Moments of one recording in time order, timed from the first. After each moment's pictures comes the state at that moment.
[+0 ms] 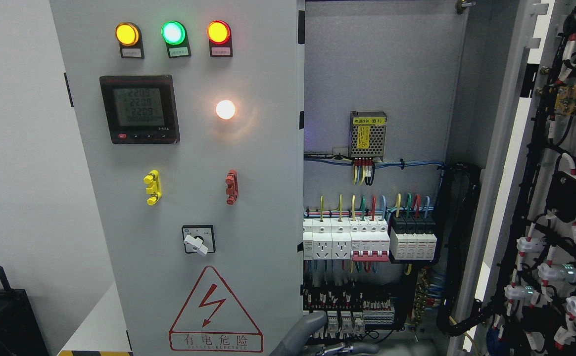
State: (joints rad) left arm -0.75 0.54 -0.97 -1.74 1.27 0.34 -0.24; right arm 0.09 0.12 0.08 -0.13 -0.05 0.06 0.04
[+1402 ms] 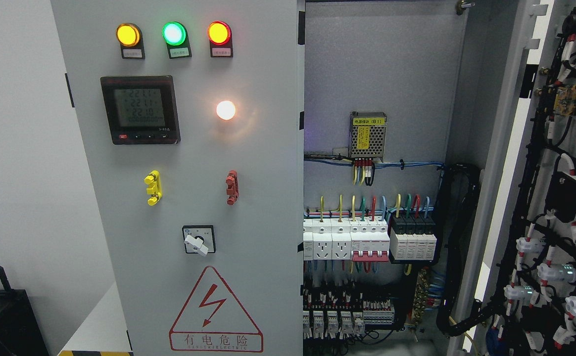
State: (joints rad) left arm -0.01 0.67 -0.96 -1.63 0.73 0.10 -0.31; right arm 0.08 0.12 0.07 -0.14 -0.05 0.06 0.04
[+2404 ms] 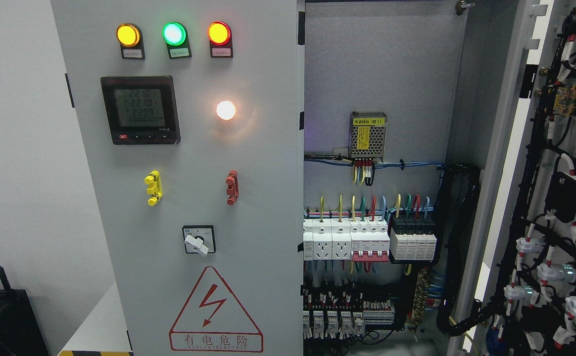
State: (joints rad) left arm 0.12 0.53 -0.96 -1.03 0.65 -0.18 -0.32; right arm 0.15 0.10 0.07 -0.36 -0.04 0.06 0.03
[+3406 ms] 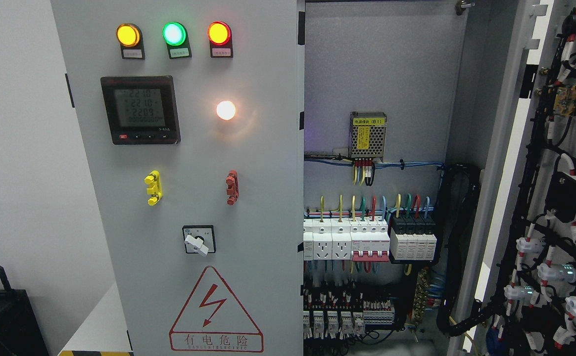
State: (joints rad) left arm 0.04 0.20 -0.64 -0.34 0.32 -0.24 -0.32; right arm 0.18 0.09 0.07 -0.47 -0.05 0.05 0.03
